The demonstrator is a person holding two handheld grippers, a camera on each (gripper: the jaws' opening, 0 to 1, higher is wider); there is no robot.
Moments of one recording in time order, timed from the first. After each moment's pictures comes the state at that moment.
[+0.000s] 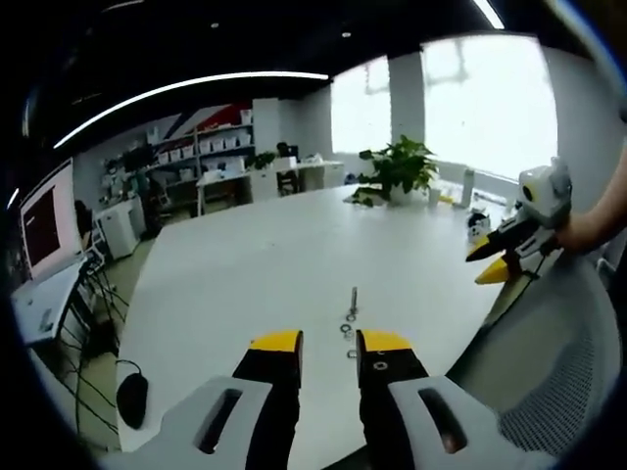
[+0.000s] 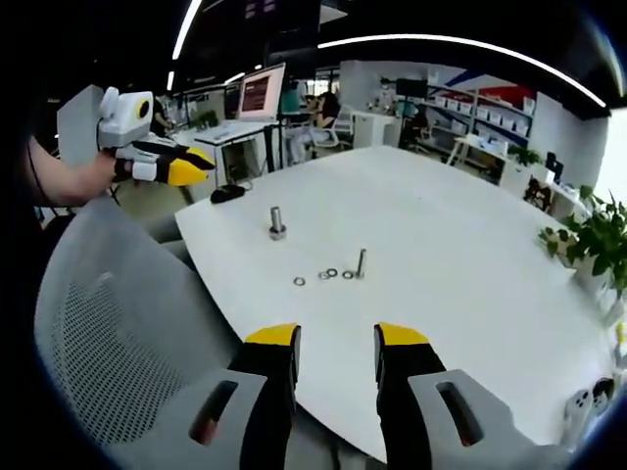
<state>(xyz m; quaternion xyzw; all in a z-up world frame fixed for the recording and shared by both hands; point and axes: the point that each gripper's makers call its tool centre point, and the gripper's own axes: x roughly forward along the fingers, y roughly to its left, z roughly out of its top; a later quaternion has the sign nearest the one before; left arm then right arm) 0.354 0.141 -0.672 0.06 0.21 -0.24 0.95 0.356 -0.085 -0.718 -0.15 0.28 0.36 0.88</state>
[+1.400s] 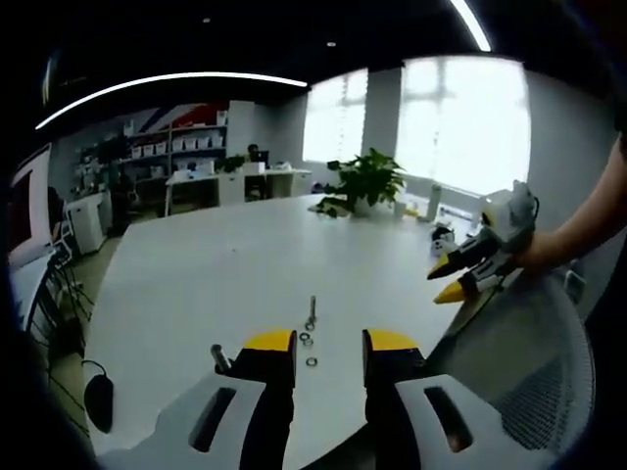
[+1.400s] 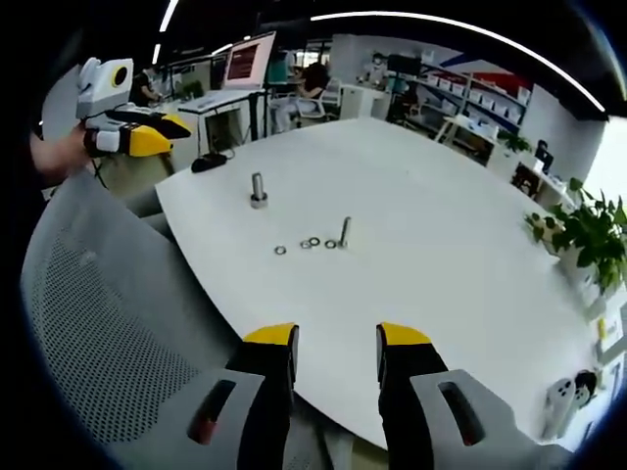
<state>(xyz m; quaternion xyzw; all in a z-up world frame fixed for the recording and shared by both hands) 0.340 0.115 -0.665 0.02 0.20 -0.31 0.93 0.357 -0.103 -0.737 -0.19 0.33 0.32 0.87</state>
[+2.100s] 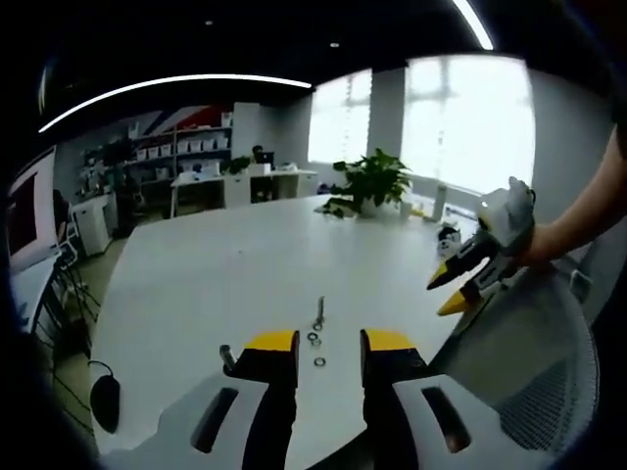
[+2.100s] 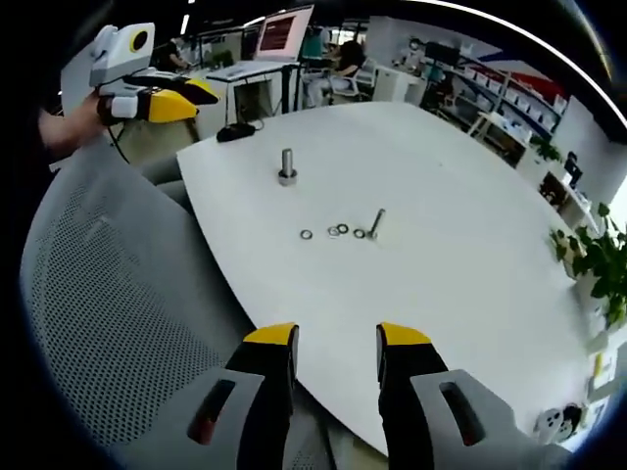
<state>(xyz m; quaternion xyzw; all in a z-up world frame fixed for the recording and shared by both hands) 0.341 0.121 -0.665 0.03 0.20 -0.30 0.93 0.356 -0.070 -0.745 -0.24 0.37 0.37 0.82</state>
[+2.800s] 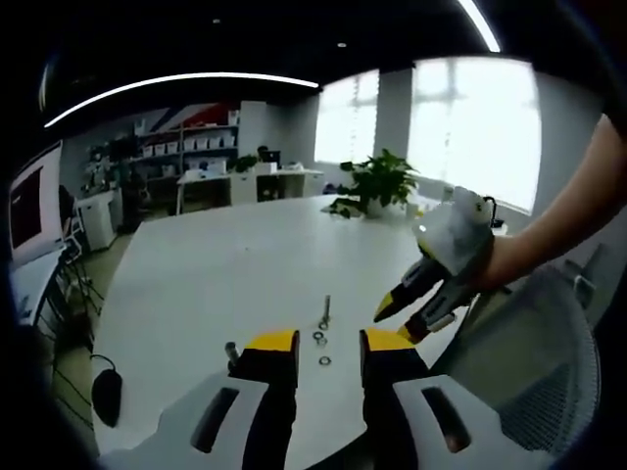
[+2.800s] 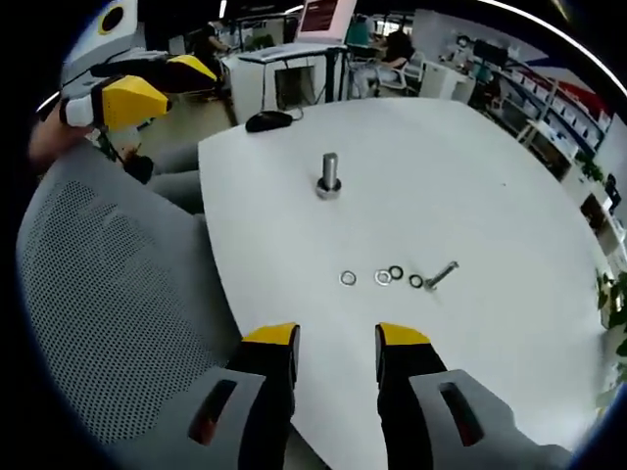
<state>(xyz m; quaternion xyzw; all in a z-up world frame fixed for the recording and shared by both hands) 0.345 0.130 -0.664 0.01 0.20 -0.29 0.94 0.385 0.017 -0.788 -0.26 0.39 0.45 0.76</state>
